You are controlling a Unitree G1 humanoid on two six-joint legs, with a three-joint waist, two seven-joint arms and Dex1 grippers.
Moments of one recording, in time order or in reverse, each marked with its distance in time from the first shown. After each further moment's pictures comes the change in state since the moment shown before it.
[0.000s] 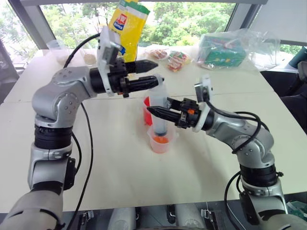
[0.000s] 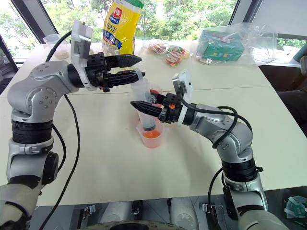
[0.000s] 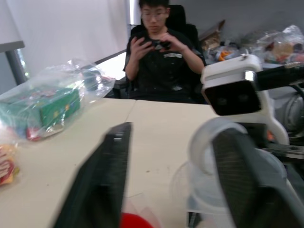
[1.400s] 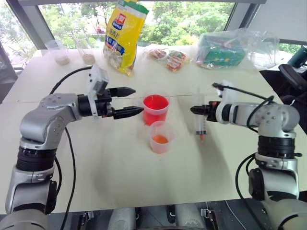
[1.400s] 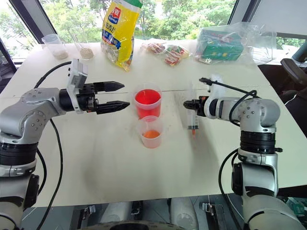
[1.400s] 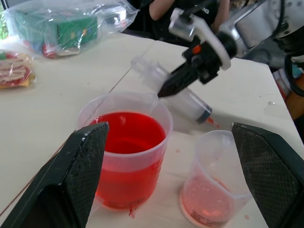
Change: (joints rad) left arm 0.268 0.151 0.019 -0.128 0.018 0.001 -0.006; right arm -0.220 -0.101 -0.235 0.488 -0.045 0.641 -0.545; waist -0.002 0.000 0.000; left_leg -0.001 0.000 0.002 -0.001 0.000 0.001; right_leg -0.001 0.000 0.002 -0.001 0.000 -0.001
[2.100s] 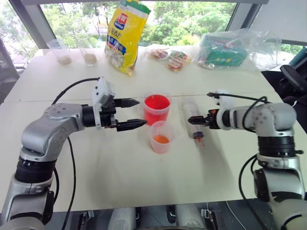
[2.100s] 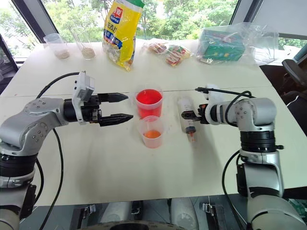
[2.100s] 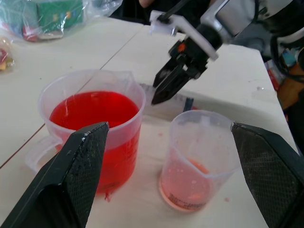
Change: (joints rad) left arm 0.104 0.019 -0.022 -0.118 -0.024 0.027 0.041; right arm 0.012 -0.138 0.121 -0.099 -0.130 0.075 0.219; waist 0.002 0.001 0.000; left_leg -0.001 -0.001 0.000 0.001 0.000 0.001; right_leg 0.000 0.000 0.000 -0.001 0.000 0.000
